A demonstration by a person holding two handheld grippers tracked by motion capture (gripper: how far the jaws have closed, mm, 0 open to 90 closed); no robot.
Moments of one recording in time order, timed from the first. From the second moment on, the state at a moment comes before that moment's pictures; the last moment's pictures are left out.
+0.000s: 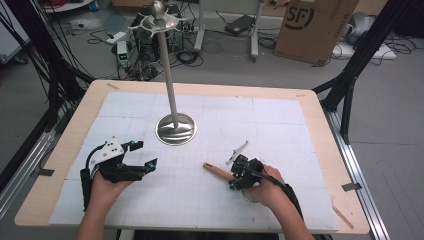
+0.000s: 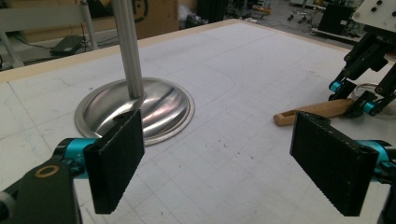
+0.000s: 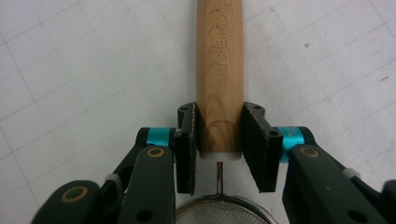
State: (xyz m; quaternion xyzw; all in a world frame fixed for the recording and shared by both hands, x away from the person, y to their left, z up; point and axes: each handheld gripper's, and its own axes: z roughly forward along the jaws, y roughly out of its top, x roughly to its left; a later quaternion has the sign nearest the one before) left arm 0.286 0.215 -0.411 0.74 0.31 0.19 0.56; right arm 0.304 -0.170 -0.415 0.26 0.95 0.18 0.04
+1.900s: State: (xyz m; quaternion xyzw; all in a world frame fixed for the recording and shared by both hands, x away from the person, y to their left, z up) left arm 0.287 0.217 -0.411 0.74 0.31 0.19 0.57; right arm 0.305 -0.225 -0.323 0.24 0.82 0.51 0.12
